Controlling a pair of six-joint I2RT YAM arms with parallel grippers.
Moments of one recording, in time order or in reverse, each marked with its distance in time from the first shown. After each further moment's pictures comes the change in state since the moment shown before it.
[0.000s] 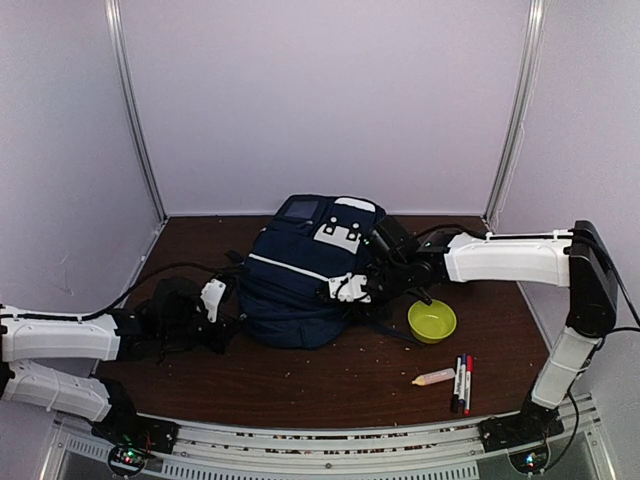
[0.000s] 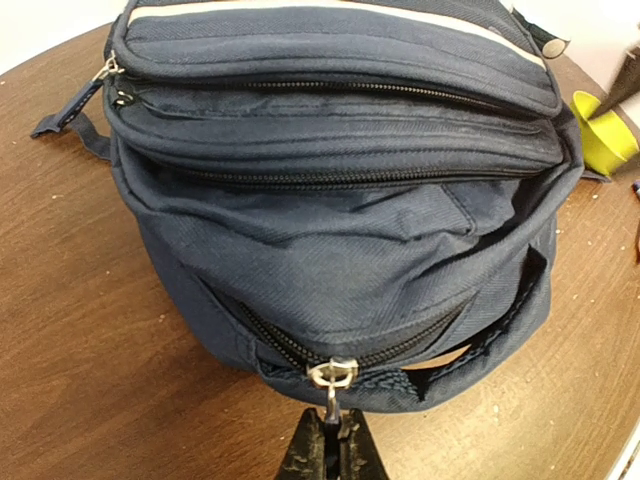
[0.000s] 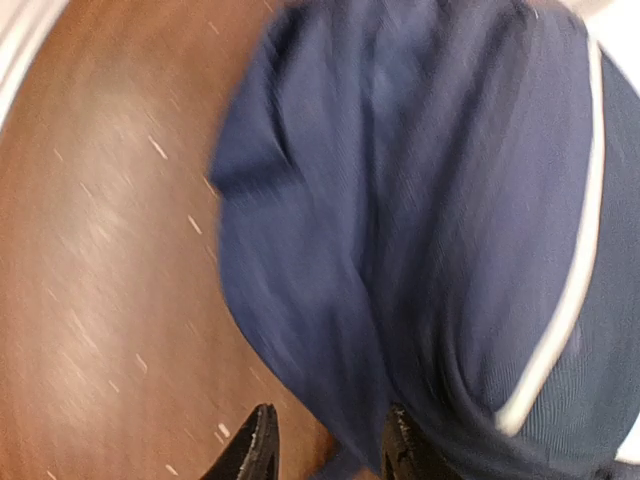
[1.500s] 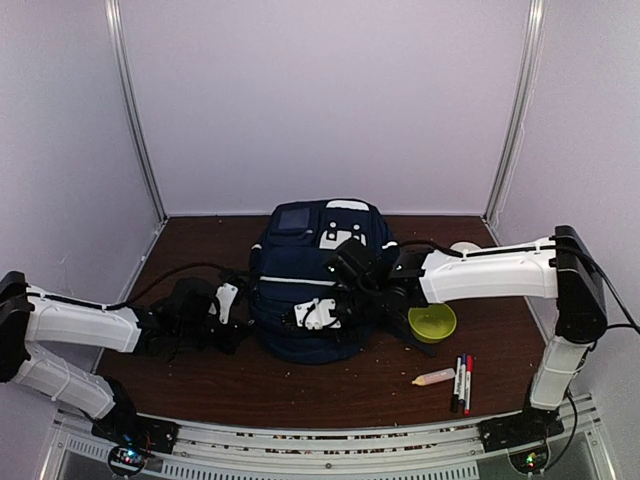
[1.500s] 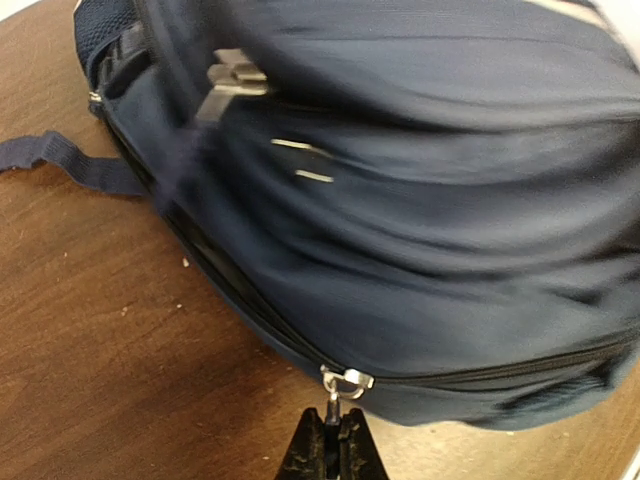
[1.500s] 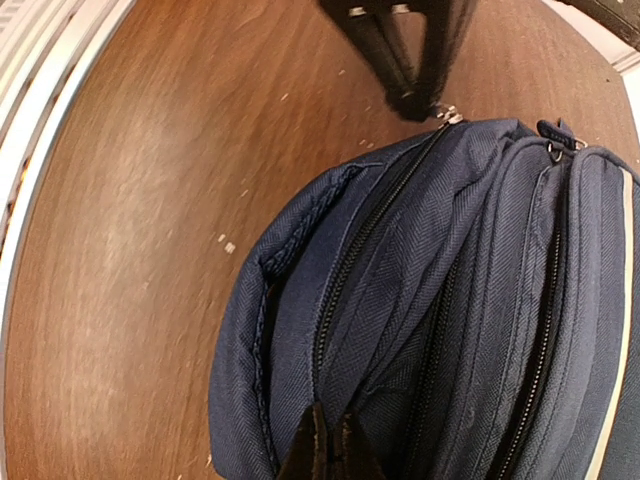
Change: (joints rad) left arm 0.015 0.177 0.035 0.064 0.023 -0.041; right arm 0.187 0.083 0.074 0.032 0.040 0.088
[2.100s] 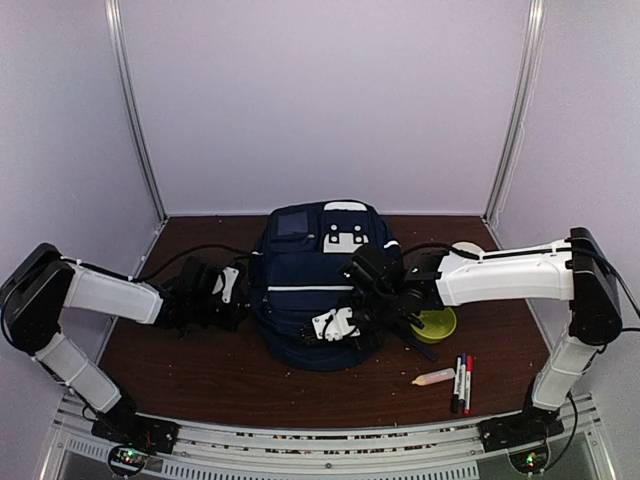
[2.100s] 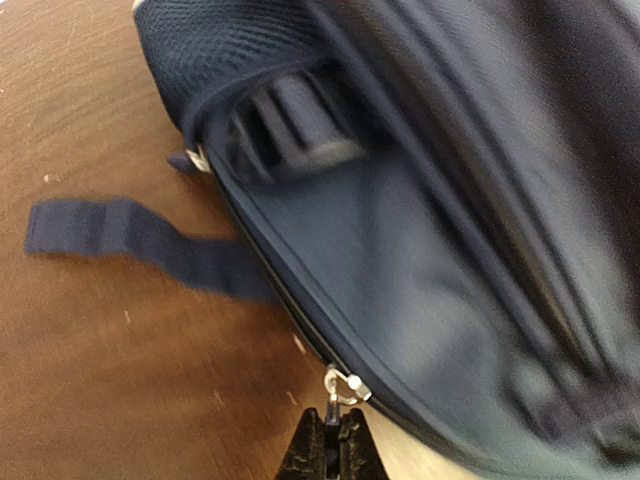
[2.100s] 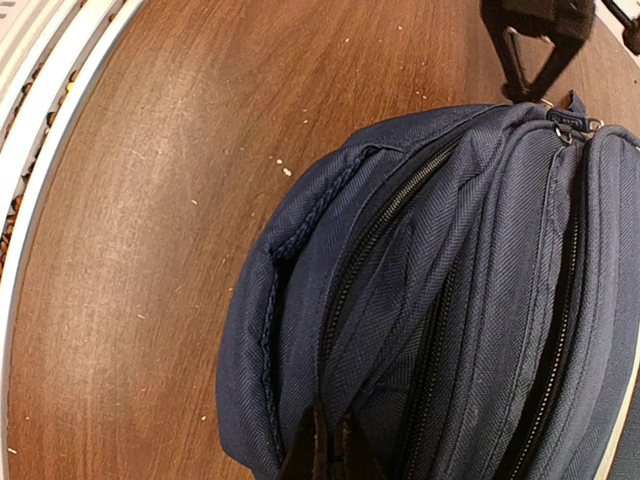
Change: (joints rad) left arm 0.183 0.244 0.147 0.019 0.053 0.080; right arm -0.018 -0.090 -0.109 -0.065 -0.001 -0.106
